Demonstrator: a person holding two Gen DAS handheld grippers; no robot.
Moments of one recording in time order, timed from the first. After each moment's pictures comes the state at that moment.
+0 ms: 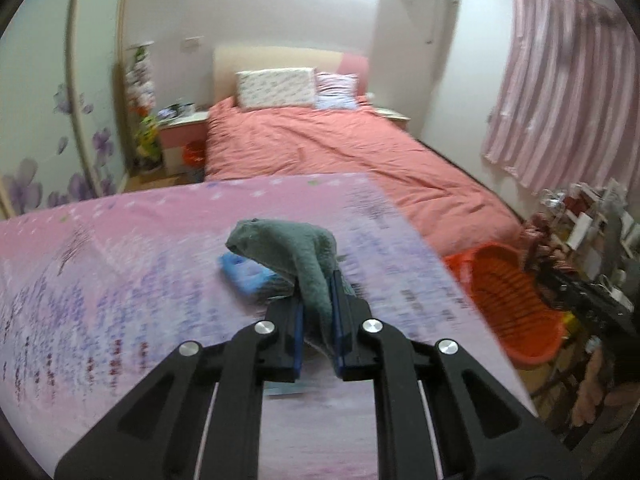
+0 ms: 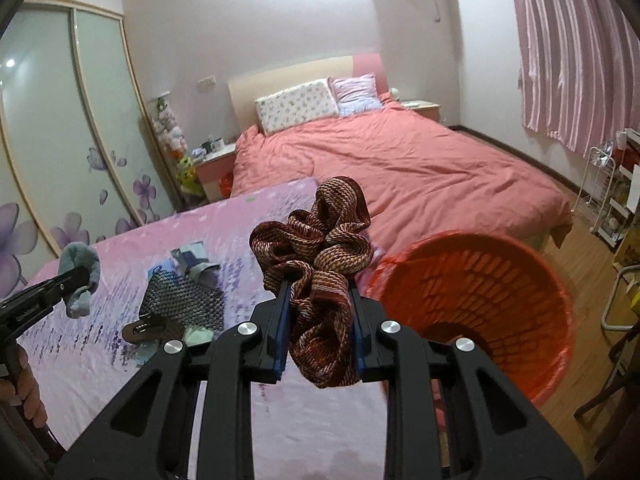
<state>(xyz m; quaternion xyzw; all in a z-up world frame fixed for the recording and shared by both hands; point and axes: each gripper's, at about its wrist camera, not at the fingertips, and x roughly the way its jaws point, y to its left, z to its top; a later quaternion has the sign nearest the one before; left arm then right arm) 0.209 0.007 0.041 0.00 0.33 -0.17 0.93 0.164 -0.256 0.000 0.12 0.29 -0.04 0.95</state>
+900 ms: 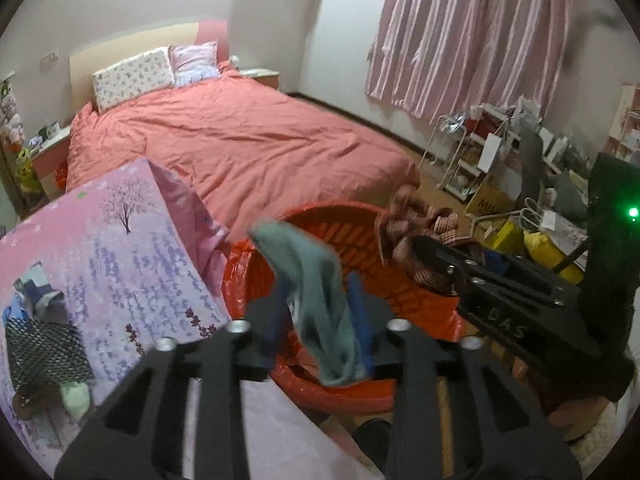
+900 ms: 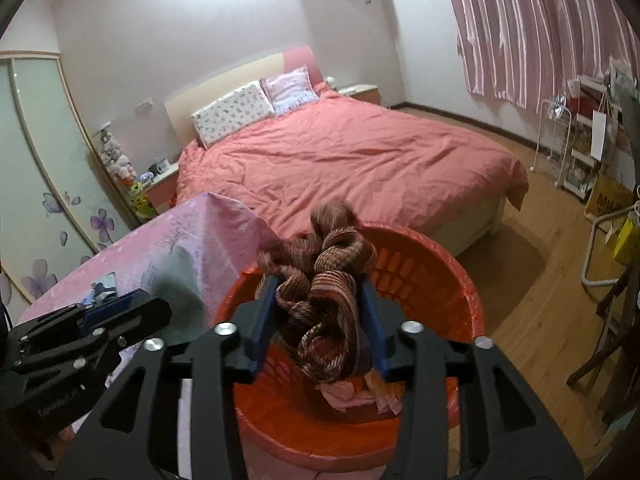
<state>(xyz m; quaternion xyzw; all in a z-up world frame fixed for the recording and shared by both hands) 0.215 -0.269 -0.014 0.07 0.38 -0.35 0.85 0.169 -0.394 -0.044 0.19 0.31 -0.11 0.93</state>
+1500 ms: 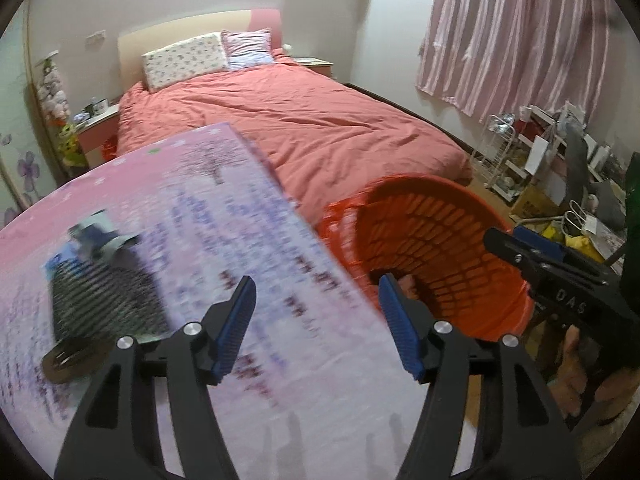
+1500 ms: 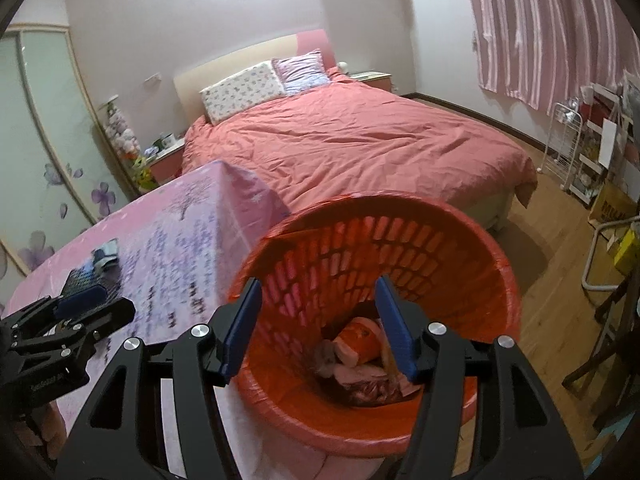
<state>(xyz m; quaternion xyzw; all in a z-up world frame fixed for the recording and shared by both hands) 0.220 -0.171 -0.031 0.07 0.39 -0.26 0.88 0.166 -0.354 -0.049 0.15 0.33 -0.09 0.93</state>
